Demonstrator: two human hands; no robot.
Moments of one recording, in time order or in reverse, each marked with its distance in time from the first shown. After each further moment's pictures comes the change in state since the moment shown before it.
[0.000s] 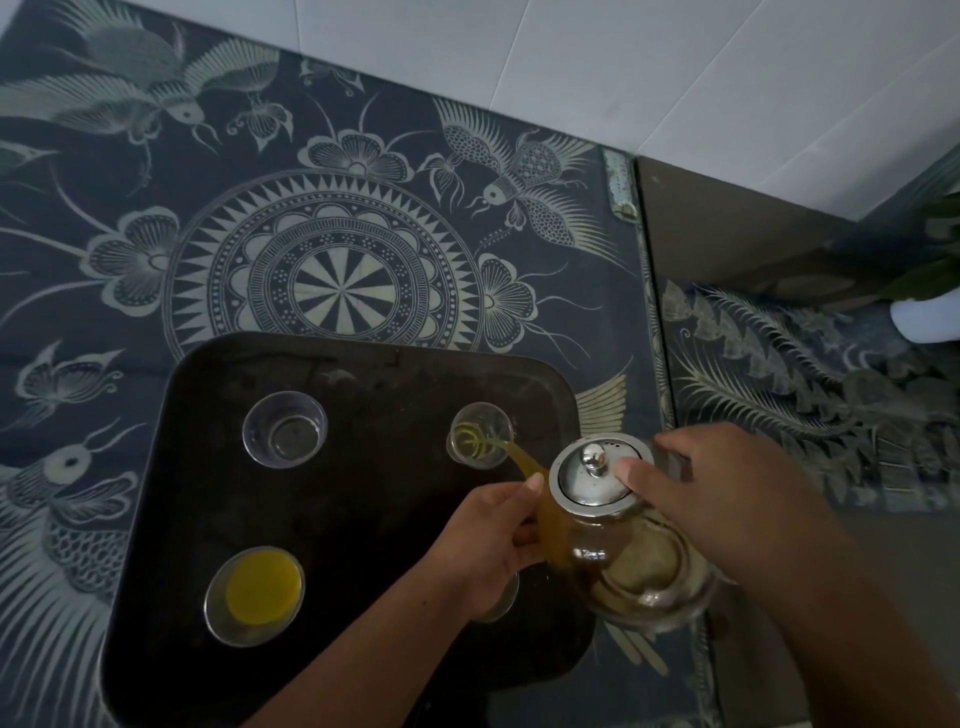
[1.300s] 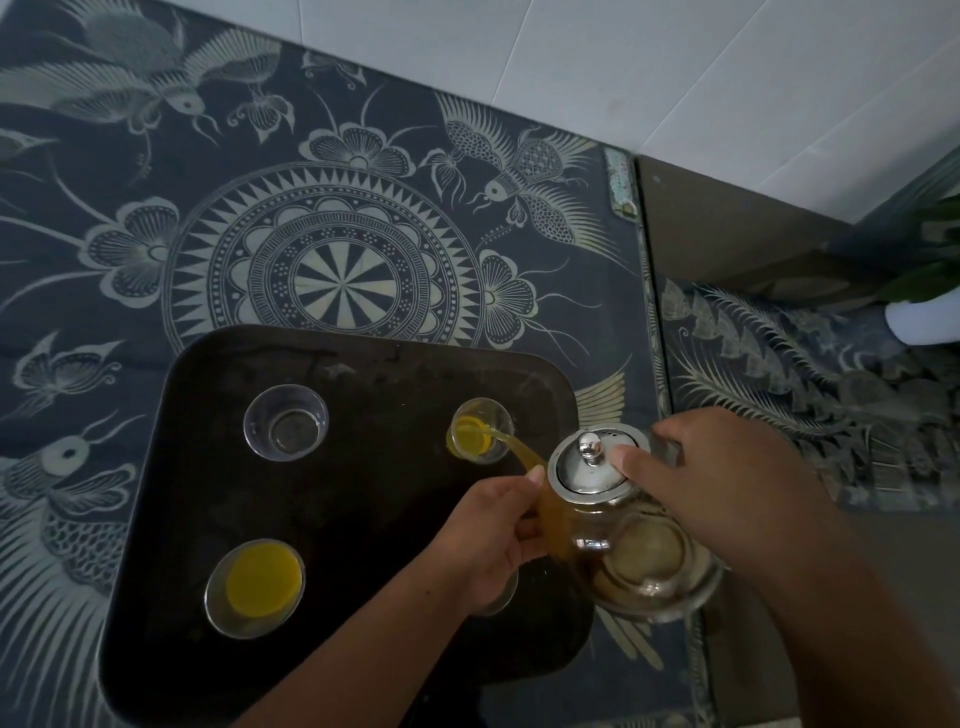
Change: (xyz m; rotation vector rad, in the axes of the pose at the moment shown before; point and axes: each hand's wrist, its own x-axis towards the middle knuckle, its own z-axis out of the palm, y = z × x) left_hand -0.001 0.006 0.005 -0.016 -0.006 -0.027; right_hand 0.000 -0.019 -0.010 -0.071 -0.042 0.019
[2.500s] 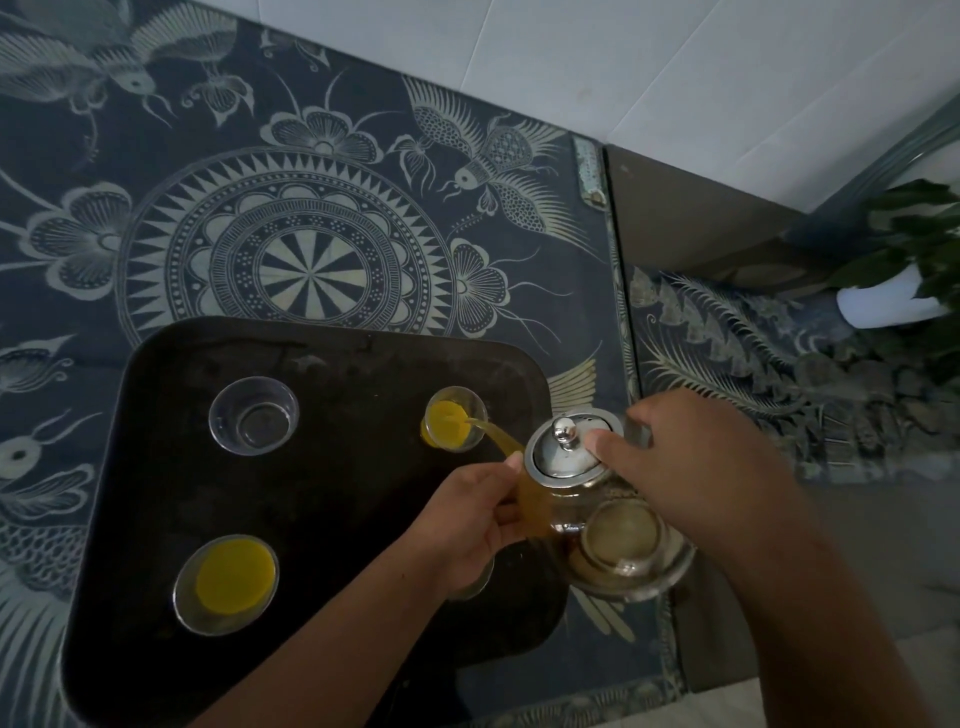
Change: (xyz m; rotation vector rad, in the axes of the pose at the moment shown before) left_hand 0.000 0.003 0.002 0.014 -0.029 -0.036; right_hand -0.003 0.003 0.000 -0.053 0.008 0.005
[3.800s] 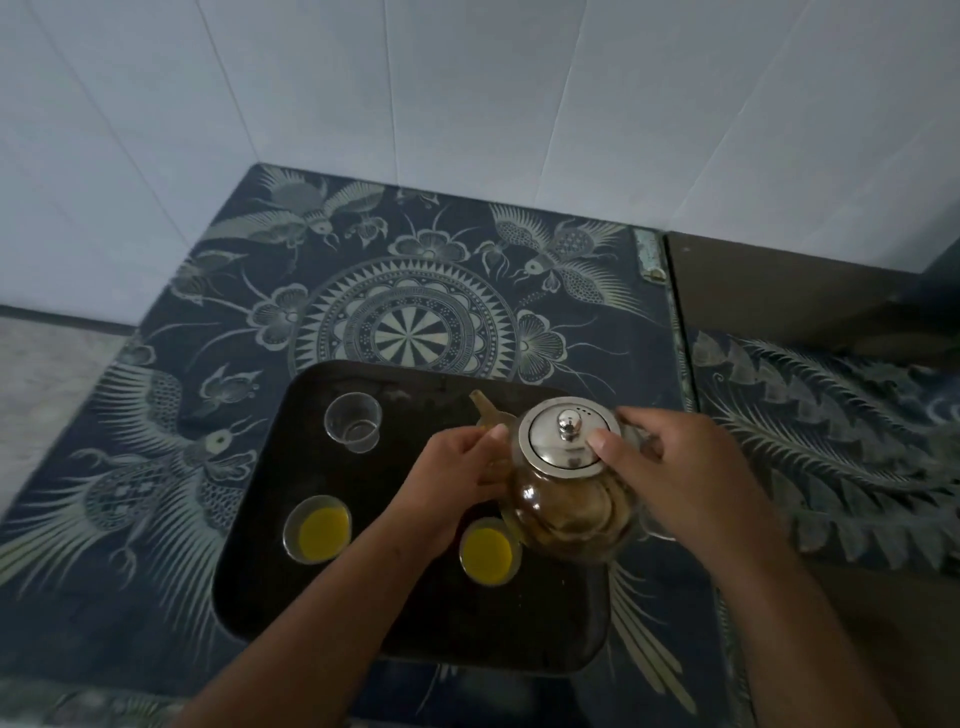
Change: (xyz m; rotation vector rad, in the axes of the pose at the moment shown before) left_hand -0.072 0.024 0.041 0.510 0.470 0.454; right_hand -0.024 0.051 0.025 0.555 0.177 -0.369
